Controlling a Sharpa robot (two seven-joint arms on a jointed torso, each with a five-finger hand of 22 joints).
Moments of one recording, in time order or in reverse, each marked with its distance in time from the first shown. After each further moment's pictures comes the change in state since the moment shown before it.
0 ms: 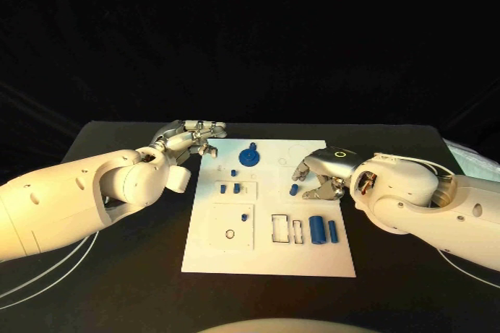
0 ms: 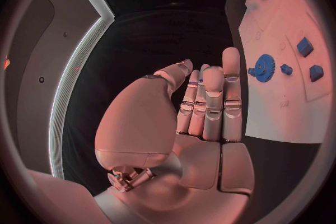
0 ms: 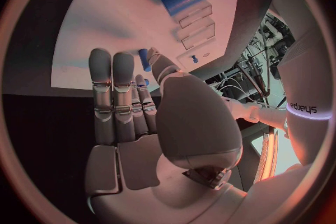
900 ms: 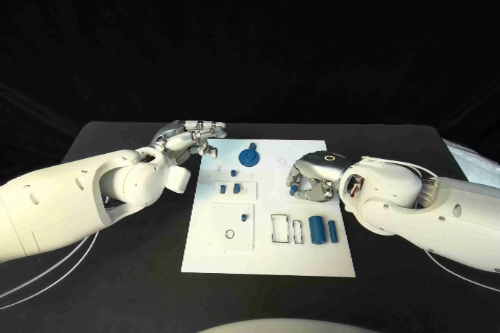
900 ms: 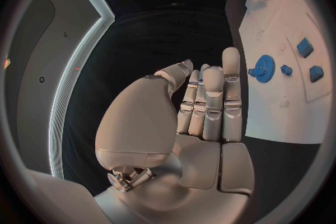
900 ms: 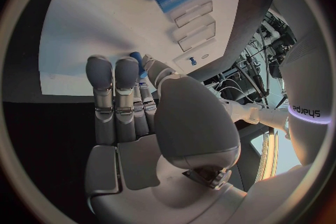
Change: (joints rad) left arm 0.000 0.000 0.000 -0.001 -0.001 0.005 0.001; left_hand 0.004 0.004 0.000 0.000 0.000 0.000 0.000 0.000 0.000 0.000 0.000 0.000 0.001 0.000 0.000 0.000 0.000 0.000 0.000 0.000 0.000 -0.001; right arm -0.018 0.056 -0.002 -0.039 0.000 -0.011 0.003; right_hand 0.027 0.046 0.121 0.012 -0.029 0.068 0.012 0.007 0.003 0.136 -0.025 0.021 -0.005 0.025 -0.017 0.076 0.060 0.000 0.053 -0.017 0.077 0.108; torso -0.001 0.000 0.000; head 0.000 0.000
